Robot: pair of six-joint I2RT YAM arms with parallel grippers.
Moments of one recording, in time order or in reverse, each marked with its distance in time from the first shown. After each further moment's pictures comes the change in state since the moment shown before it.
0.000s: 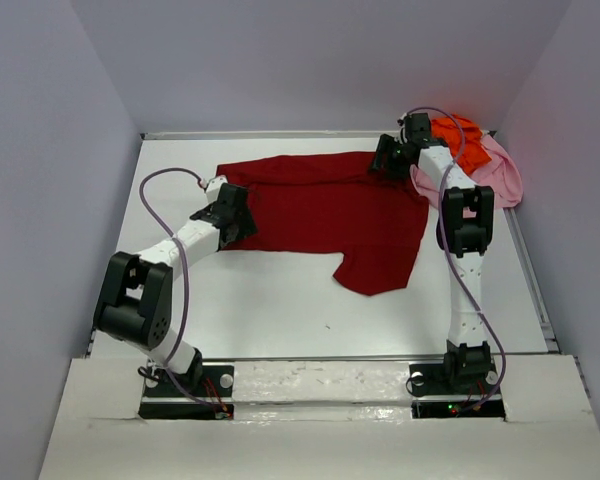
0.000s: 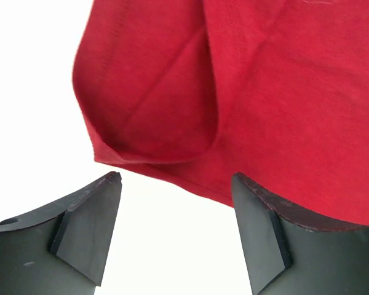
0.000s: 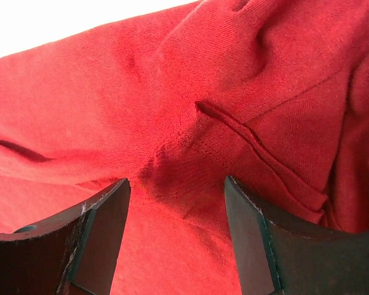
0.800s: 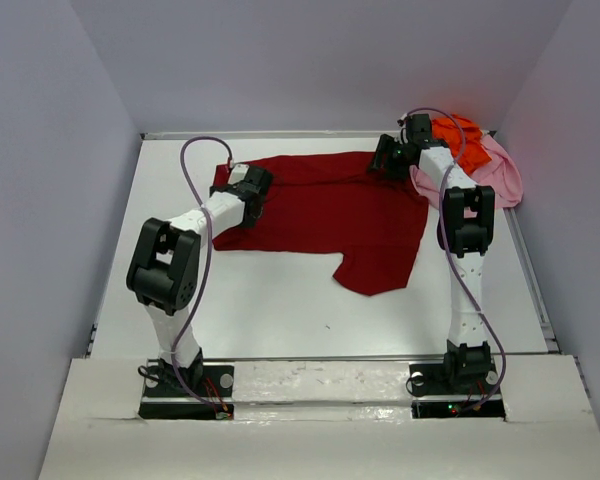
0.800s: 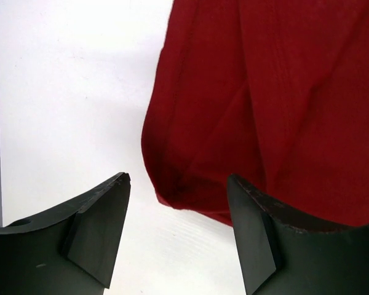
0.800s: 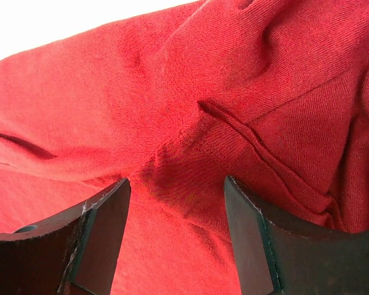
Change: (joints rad) left arm -0.061 0.286 0.345 -0.273 -0.353 0.270; right arm -0.002 -0.008 -0.022 0.028 -0.043 0.015
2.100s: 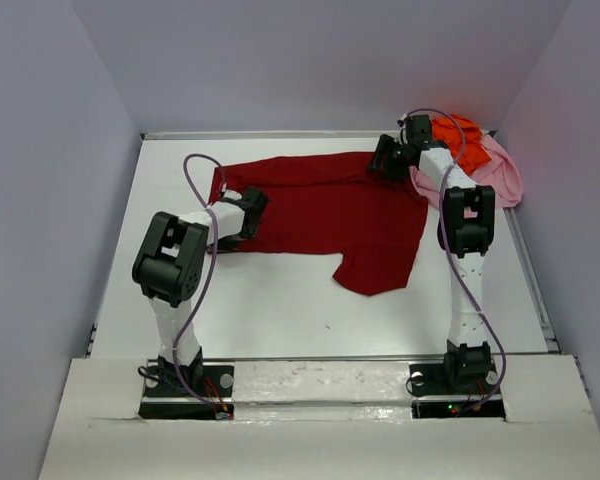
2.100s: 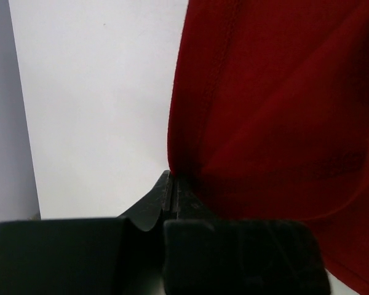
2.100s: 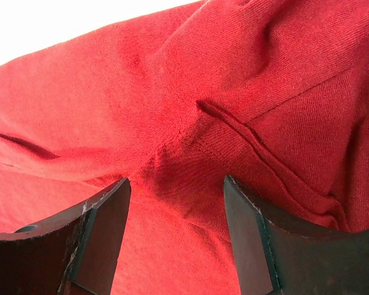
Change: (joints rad) left arm 0.022 0.068 -0.125 -0.073 -0.101 -0.053; right arm 0.000 -0.007 -0.025 0.031 -0.015 0.009
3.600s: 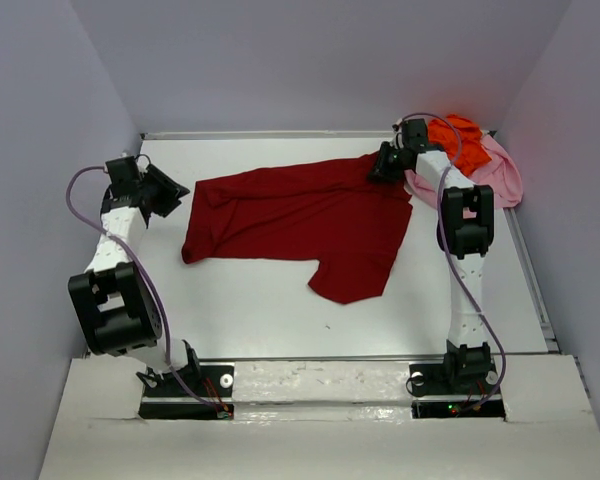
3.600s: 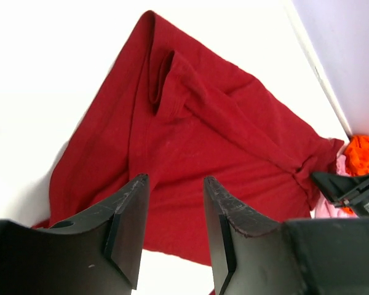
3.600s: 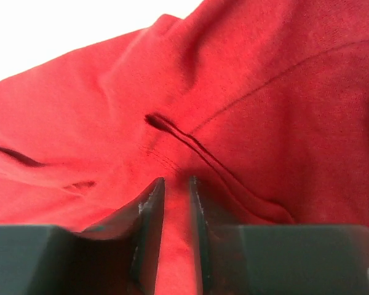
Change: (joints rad) left arm 0.651 -0.404 -0.053 0.347 1.121 -0.286; right arm 0.013 -0.029 -0.068 0.032 -0.036 0.021
